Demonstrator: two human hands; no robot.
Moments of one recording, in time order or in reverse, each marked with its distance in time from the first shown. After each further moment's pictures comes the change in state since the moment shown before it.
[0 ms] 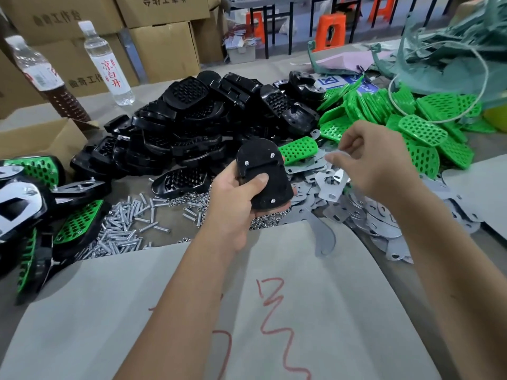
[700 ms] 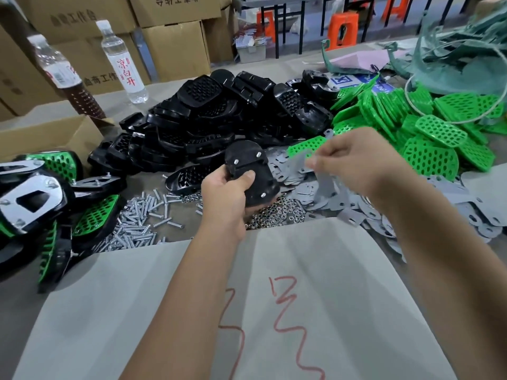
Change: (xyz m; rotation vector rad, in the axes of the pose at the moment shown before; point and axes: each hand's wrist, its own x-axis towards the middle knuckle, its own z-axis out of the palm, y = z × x) left_hand 0.005 0.008 -0.016 -0.021 0.326 -0.031; right_hand -0.005 -0.042 0.010 0.348 -0.242 0.111
